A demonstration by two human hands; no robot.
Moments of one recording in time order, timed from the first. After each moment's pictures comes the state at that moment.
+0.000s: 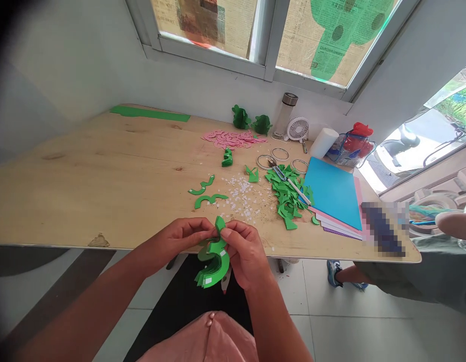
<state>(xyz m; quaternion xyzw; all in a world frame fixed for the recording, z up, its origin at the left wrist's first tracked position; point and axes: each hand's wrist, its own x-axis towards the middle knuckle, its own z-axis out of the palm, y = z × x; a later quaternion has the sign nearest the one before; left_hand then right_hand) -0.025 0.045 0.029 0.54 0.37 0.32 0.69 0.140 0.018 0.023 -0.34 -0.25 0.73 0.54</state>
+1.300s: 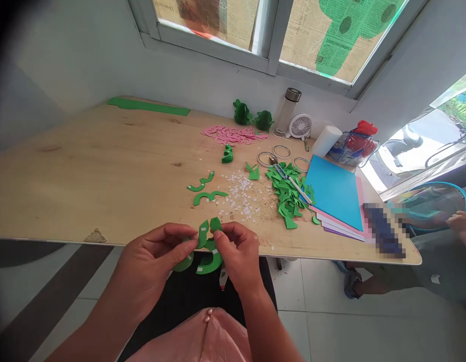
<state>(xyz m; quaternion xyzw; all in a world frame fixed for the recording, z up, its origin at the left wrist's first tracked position) -0.008 -0.002 0.030 0.35 0.50 0.54 0.57 0.134 0.013 0.015 -0.51 -0.44 0.54 0.51</state>
